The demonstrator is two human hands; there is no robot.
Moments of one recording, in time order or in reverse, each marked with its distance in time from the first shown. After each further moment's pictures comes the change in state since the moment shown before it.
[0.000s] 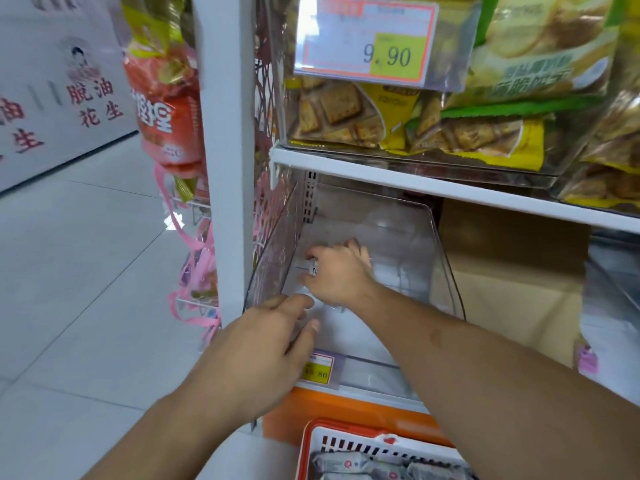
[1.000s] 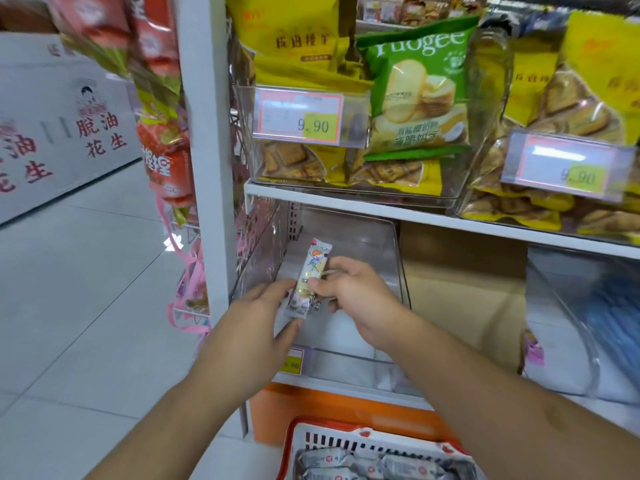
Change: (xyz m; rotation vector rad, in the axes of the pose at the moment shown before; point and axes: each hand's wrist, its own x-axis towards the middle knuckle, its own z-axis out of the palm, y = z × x) left_hand -0.006 0.032 -0.004 -0.044 0.202 0.050; right_hand -0.105 0.014 -0.083 1.237 -0.107 0.246
